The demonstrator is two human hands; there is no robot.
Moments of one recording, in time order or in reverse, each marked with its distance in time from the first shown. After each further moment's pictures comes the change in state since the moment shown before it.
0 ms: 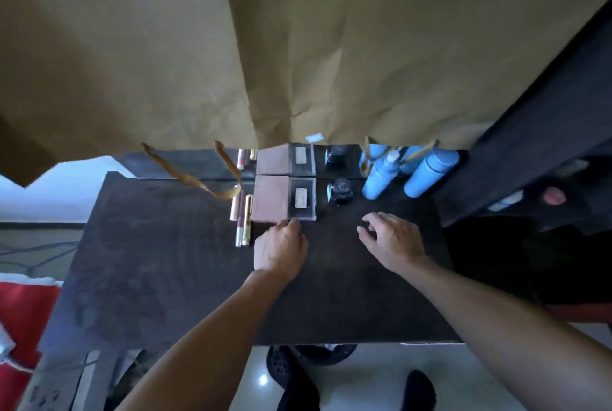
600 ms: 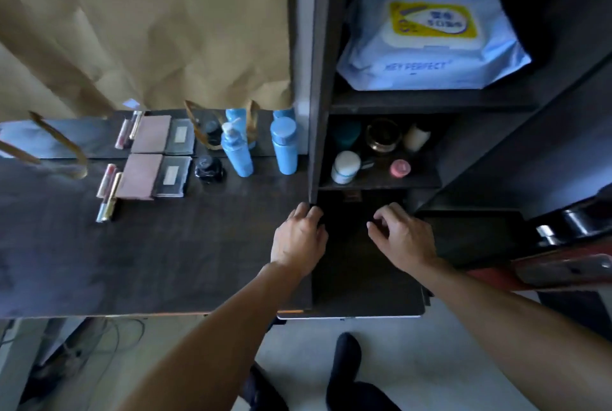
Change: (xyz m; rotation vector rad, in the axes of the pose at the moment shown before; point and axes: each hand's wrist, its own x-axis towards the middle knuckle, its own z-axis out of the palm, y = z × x) left_hand -0.031 0.313 0.107 -0.151 0.067 0.155; right_hand -0.110 0.289 -0.095 0.036 0.093 0.016
